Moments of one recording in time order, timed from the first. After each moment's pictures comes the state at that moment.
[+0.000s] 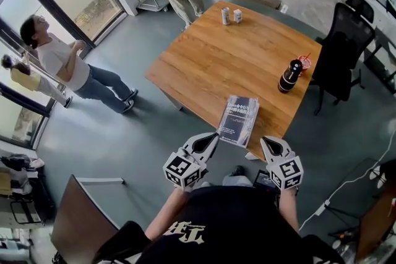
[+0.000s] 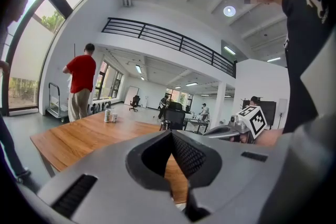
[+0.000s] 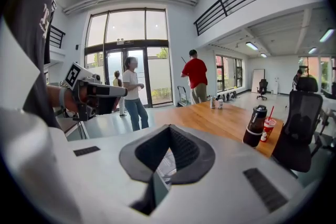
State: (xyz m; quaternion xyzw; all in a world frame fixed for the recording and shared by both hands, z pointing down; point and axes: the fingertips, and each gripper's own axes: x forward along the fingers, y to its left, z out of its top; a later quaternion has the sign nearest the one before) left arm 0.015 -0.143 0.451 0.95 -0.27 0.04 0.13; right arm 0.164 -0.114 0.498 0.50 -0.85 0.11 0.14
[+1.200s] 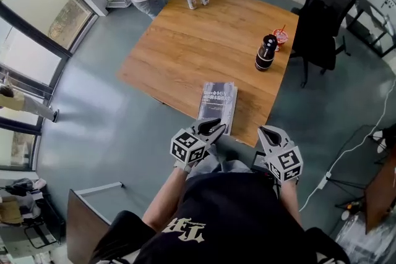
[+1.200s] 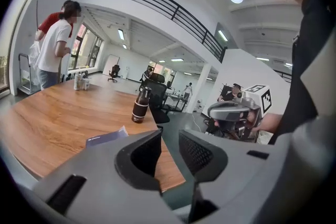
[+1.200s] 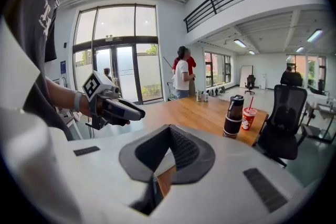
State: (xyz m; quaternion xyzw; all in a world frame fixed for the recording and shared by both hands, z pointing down) left arm 0.128 -0.153 0.558 0.96 -0.13 0.17 0.20; right arm 0.234 -0.092 0.529 0.54 -0.81 0.13 0.15
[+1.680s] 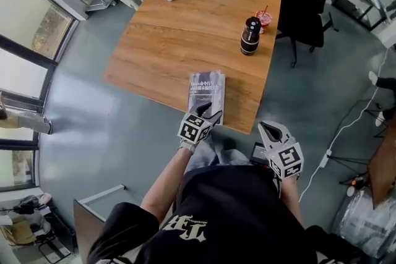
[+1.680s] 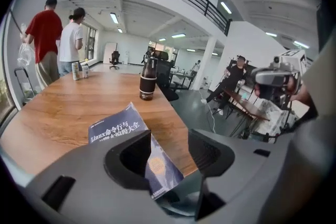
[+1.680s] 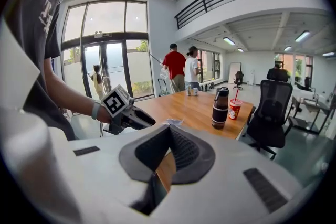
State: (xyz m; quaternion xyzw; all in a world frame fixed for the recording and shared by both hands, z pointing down) left arm 0.157 -0.182 0.665 0.93 -0.14 0.30 0.17; right arm 0.255 -0.056 0.549 0.59 -0.78 0.15 0.16
